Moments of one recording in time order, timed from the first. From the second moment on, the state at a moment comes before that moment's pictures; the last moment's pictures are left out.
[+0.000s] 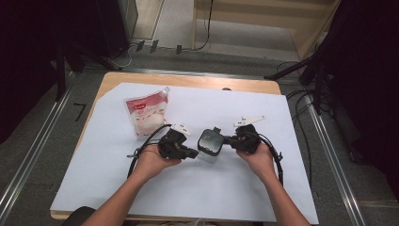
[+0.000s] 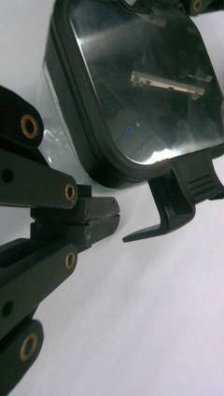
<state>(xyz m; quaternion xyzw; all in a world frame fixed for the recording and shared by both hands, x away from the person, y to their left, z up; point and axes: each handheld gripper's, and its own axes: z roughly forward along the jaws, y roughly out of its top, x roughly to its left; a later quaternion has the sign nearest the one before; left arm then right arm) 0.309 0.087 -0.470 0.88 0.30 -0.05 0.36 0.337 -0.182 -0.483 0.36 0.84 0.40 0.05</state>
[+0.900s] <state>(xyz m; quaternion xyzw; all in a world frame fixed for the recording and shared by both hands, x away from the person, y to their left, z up) 0.315 0.088 -0.473 0.89 0.31 -0.04 0.34 0.331 -0.182 -0.480 0.36 0.84 0.40 0.06</state>
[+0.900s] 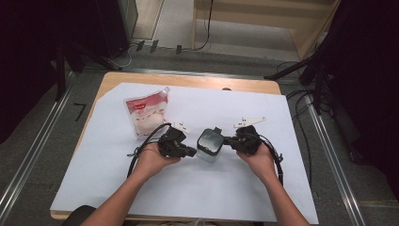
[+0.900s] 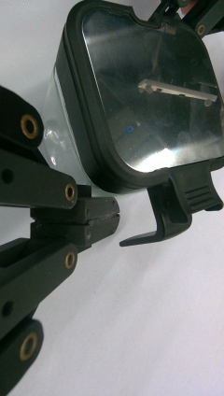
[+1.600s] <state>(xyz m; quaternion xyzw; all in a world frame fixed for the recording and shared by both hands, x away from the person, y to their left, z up) 0.323 0.092 -0.469 0.88 0.32 -0.03 0.35 0.321 -0.182 -0.480 0.37 0.84 0.39 0.06</state>
